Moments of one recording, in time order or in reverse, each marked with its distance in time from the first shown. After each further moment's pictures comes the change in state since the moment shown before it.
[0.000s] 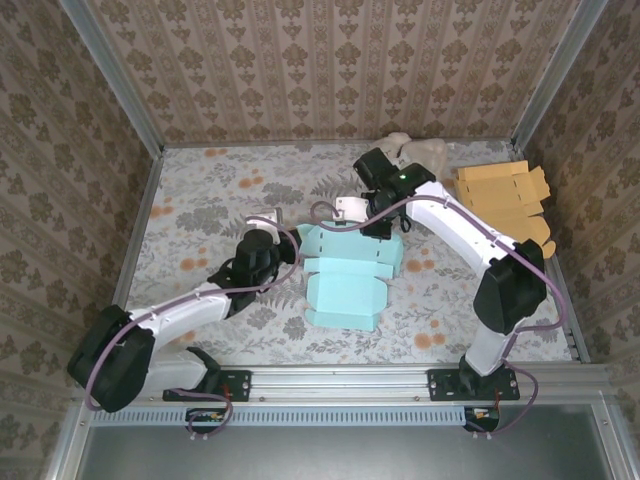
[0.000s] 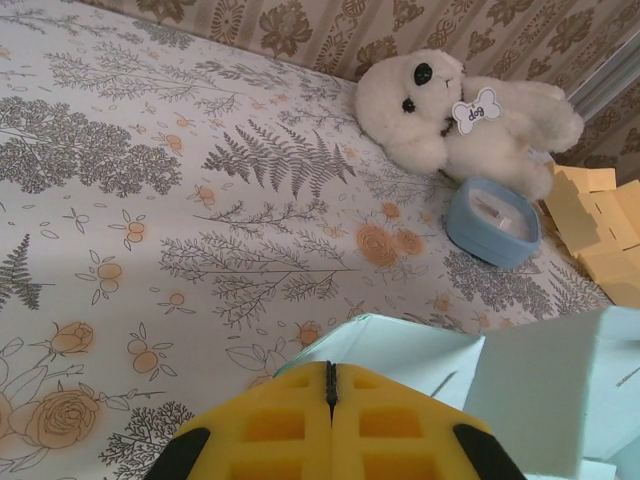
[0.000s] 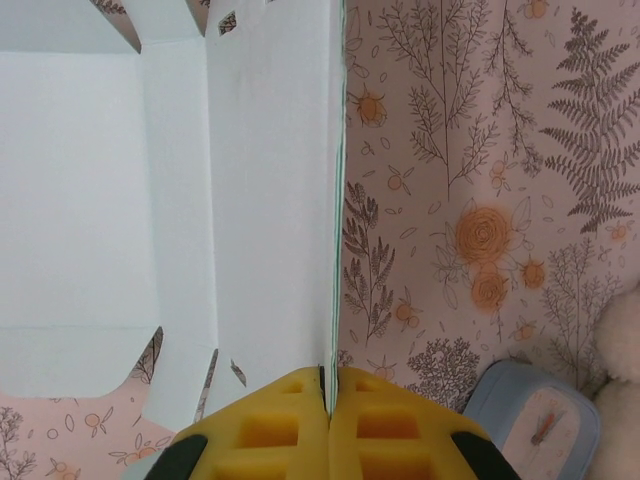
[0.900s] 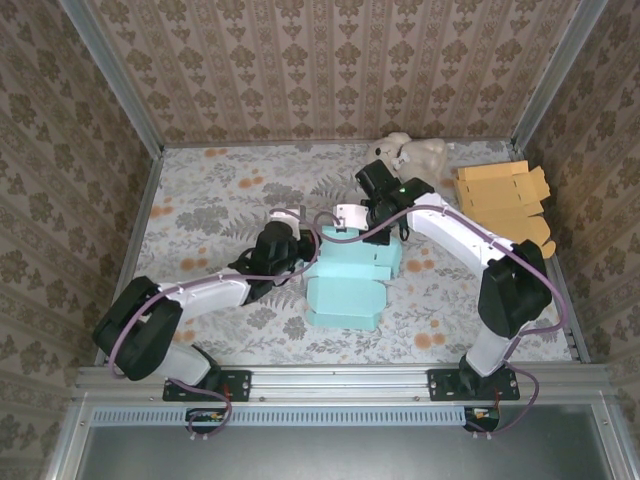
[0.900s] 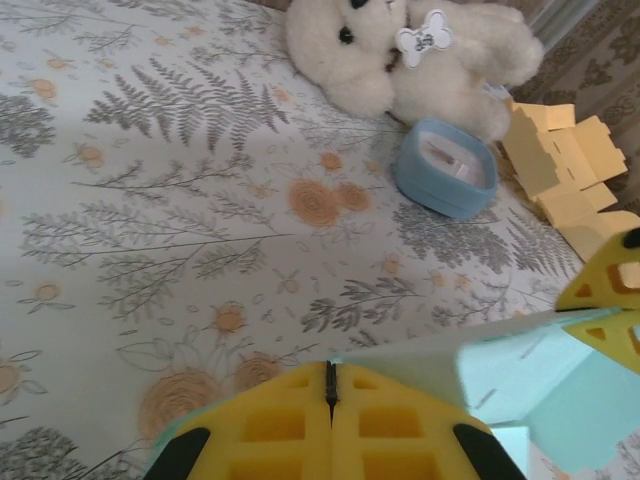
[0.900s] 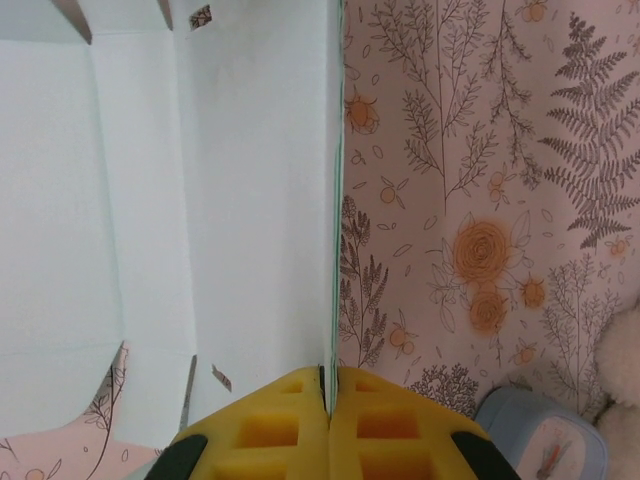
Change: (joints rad) left arm -0.029 0.192 0.097 0.040 0.100 0.000; right arm -0.002 -0.032 -0.174 0.200 0.007 -0.019
